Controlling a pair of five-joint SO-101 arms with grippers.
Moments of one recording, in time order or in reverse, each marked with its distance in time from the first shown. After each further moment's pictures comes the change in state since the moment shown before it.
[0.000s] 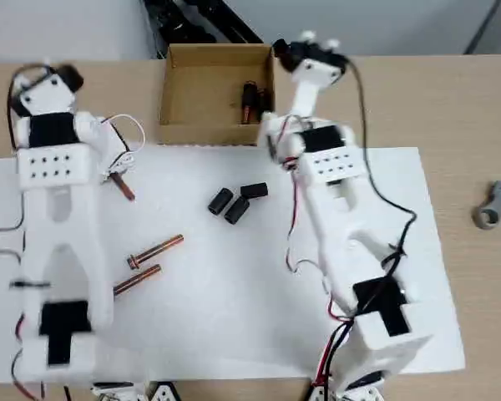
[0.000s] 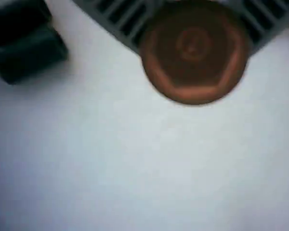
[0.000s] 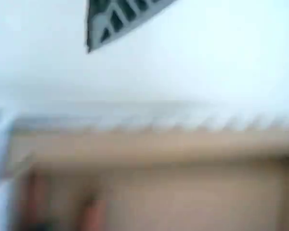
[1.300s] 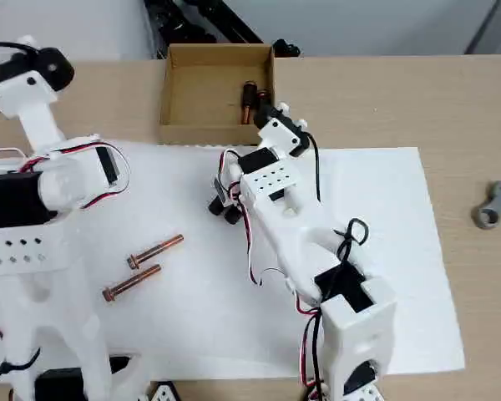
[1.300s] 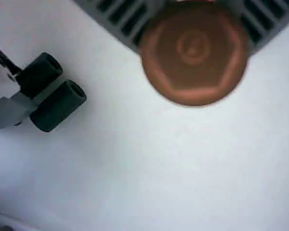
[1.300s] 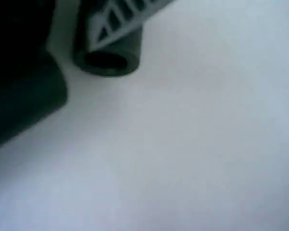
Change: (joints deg) left arm 0.4 -19.0 2.5 5.2 -11.3; right arm -11.2 12.8 -0.2 7.4 -34.1
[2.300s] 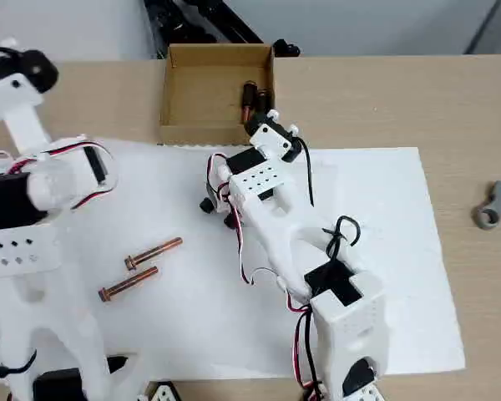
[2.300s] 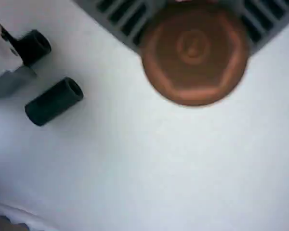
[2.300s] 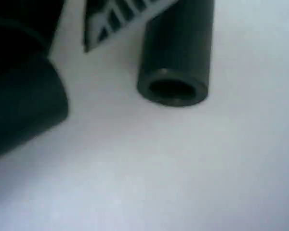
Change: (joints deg) left arm -3.6 -0.1 0.1 0.0 0.0; right arm -2.2 4.0 -4.0 8.1 0.0
